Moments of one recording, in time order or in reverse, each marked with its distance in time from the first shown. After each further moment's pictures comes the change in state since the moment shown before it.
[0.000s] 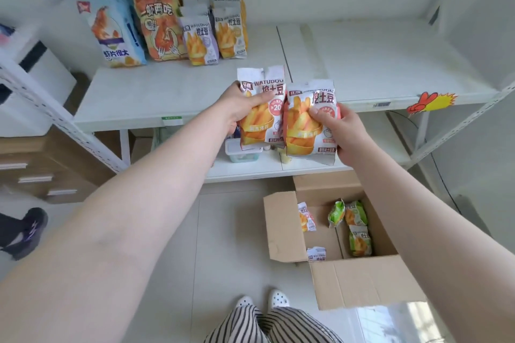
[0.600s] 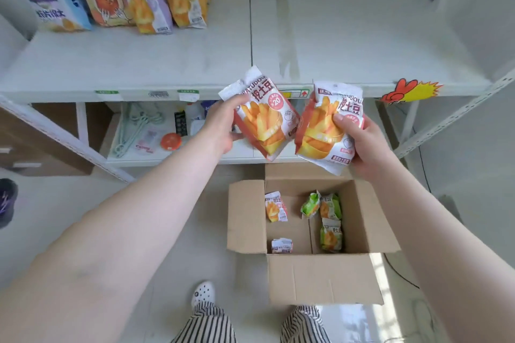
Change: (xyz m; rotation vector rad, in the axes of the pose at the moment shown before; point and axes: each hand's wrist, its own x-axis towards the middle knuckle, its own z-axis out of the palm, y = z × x) left_hand 0.019 -0.050 0.161 -0.409 0.186 -0.241; right_hand 0.037 0.030 -0.192 0.094 -0.065 0.092
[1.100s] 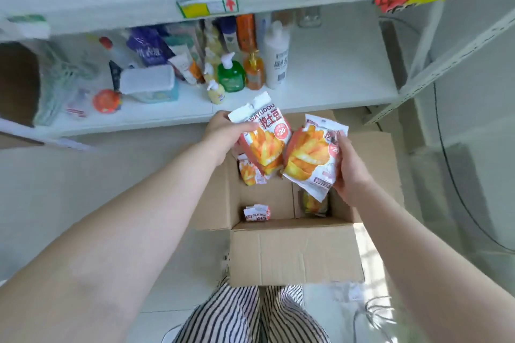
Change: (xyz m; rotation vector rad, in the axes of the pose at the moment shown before) left_hand 0.123 -0.214 0.128 0.485 0.054 -0.154; right_hand 0.091 0.202 -0.191 0.136 0.224 0.499
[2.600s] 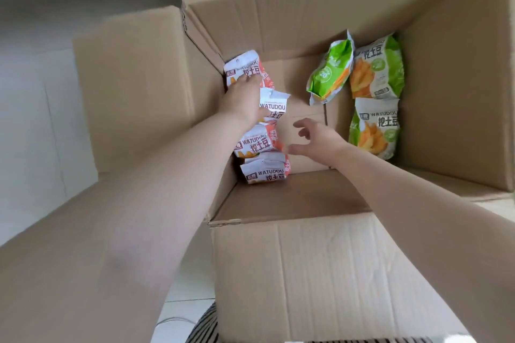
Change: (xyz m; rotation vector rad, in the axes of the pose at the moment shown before) left_hand 0.275 -0.335 0.112 1.055 -0.216 0.266; right_hand 0.308 0.312 -0.031 -1.241 -0.227 0.009
